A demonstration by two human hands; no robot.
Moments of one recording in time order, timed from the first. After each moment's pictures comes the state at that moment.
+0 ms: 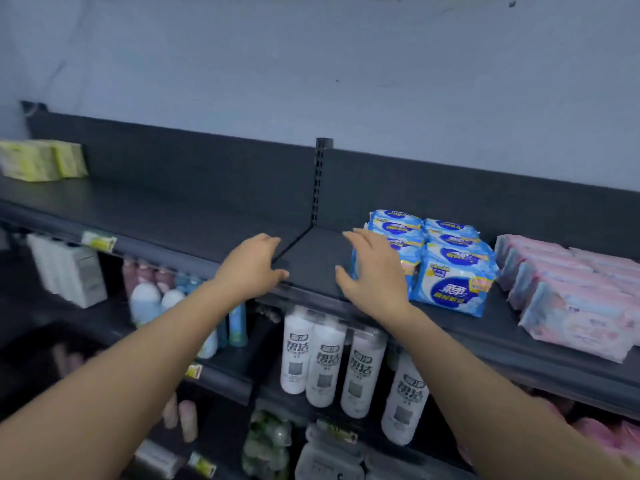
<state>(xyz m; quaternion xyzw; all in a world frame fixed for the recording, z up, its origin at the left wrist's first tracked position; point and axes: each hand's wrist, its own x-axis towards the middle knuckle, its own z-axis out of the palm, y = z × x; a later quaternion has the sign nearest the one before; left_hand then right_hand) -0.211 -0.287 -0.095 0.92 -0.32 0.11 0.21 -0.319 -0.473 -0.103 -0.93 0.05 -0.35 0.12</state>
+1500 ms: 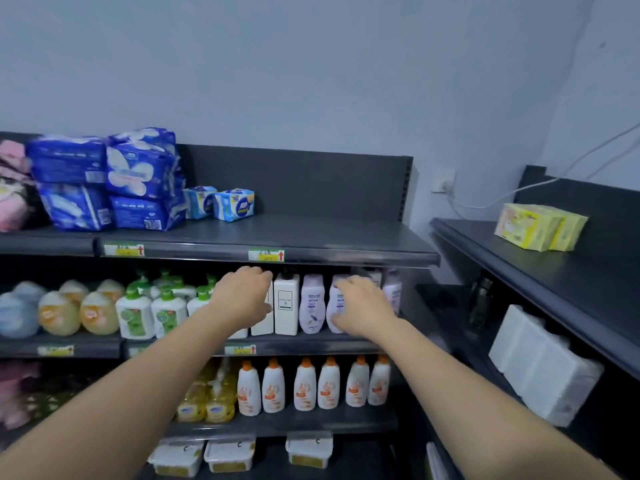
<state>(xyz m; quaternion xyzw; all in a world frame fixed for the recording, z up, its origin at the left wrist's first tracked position) -0.184 0.470 -0.116 0.96 0.26 0.10 -0.08 -0.048 0.304 -0.119 -0.89 -0.46 -0.04 0.08</state>
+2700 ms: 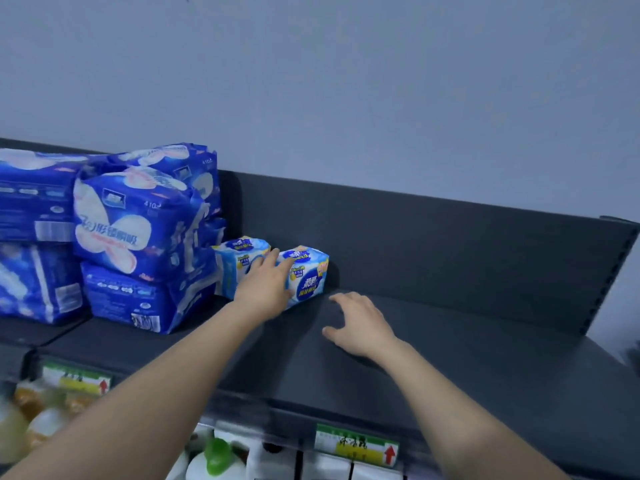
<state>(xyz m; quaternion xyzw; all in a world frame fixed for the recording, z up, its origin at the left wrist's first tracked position) 0.015 0.878 -0.102 0.90 0.39 0.19 0.04 0.138 0.735 -0.112 -0.83 -0.54 0.01 0.14</state>
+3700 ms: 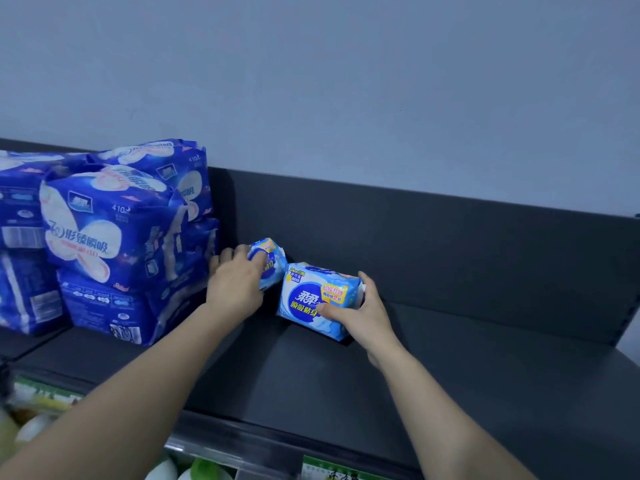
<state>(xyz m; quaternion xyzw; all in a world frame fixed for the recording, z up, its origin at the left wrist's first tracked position) 0.014 0.915 -0.111 0.85 0.45 0.23 -0.11 0.168 0.758 -0.124 -0.68 -0.35 0.26 0.58</state>
